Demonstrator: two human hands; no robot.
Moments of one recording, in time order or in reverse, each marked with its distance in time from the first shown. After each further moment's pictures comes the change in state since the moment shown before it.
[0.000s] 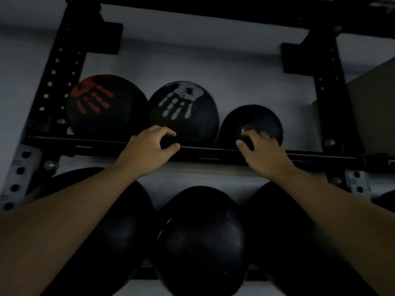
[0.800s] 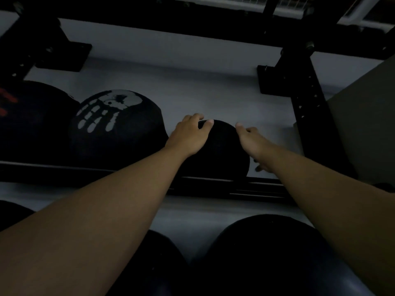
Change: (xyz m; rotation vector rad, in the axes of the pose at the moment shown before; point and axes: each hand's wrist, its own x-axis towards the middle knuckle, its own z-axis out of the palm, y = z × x) left_hand 0.198 0.148 0.177 -0.211 0.100 -0.017; right_hand 0.152 0.128 -0.028 0.521 -0.091 0.274
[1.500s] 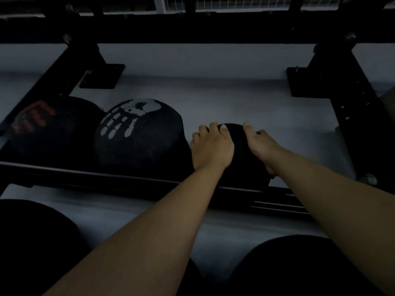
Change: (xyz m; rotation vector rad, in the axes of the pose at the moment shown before) left_hand -0.003 0.002 0.041 0.145 0.276 -0.148; right_hand 0.058 0.001 0.043 0.146 -0.040 -0.122
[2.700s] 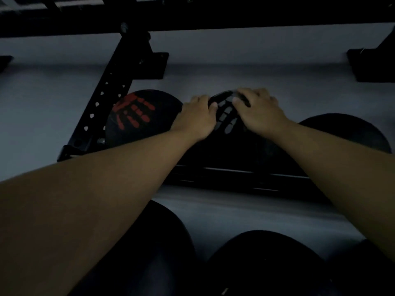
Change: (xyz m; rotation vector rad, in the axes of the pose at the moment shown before) left_hand 0.072 -0.193 -0.225 0.178 -0.142 0.166; right_hand -0.054 -0.159 0.198 -0.433 0.132 -0.498
